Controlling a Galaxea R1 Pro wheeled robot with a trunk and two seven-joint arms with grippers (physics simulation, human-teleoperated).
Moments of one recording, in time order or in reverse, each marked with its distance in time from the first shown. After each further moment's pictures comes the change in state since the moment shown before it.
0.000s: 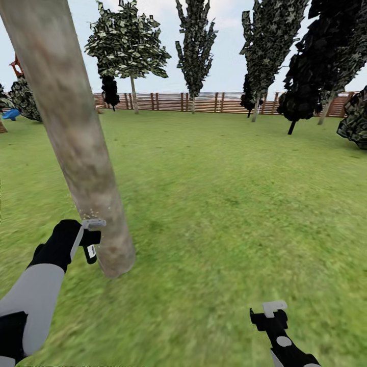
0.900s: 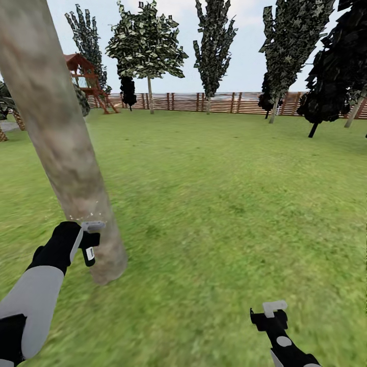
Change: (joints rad) left arm 0.013 0.003 -0.002 0.000 -0.002 0.000 0.008; right arm 0.000 0.000 0.000 0.000 0.000 0.000 0.002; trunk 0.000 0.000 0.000
